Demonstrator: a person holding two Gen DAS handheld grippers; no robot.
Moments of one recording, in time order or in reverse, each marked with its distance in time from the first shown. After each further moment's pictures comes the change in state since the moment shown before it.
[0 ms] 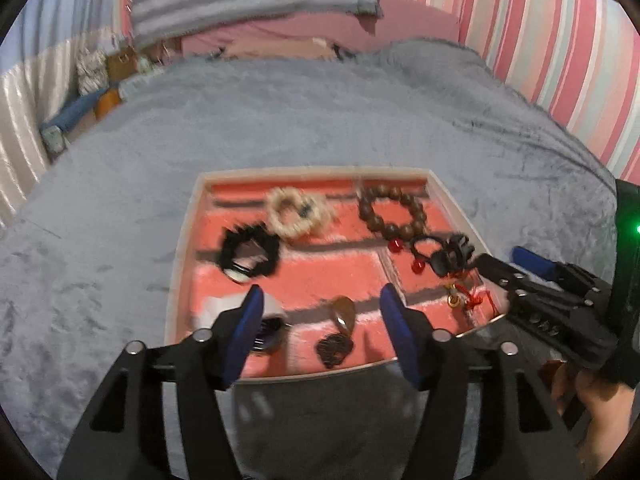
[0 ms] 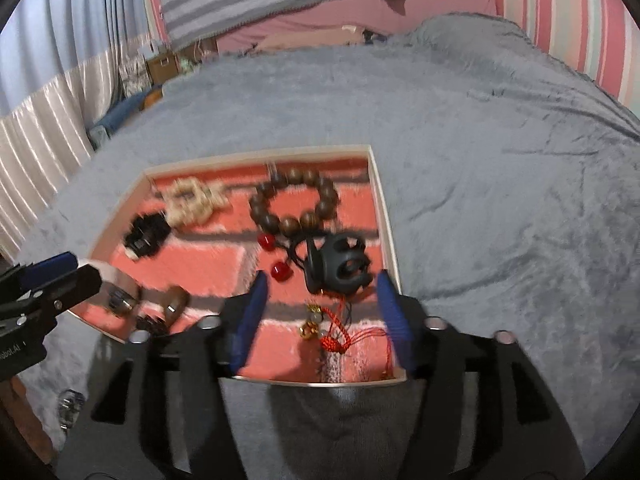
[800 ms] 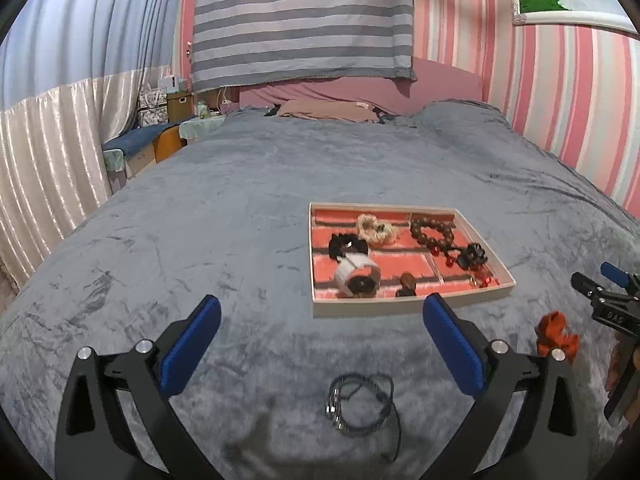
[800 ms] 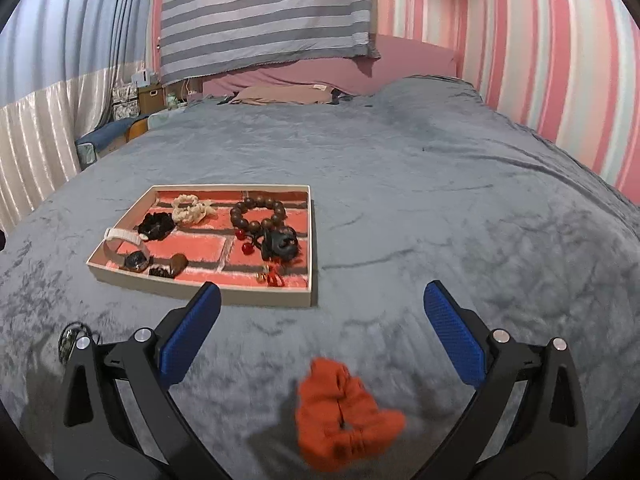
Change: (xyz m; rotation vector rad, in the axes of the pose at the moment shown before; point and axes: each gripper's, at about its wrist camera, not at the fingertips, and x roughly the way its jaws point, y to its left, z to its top) left arm -0.151 0.058 -0.084 -0.051 -0.195 0.107; right arm -0.145 -0.018 -0.083 -0.067 -0.183 -0.167
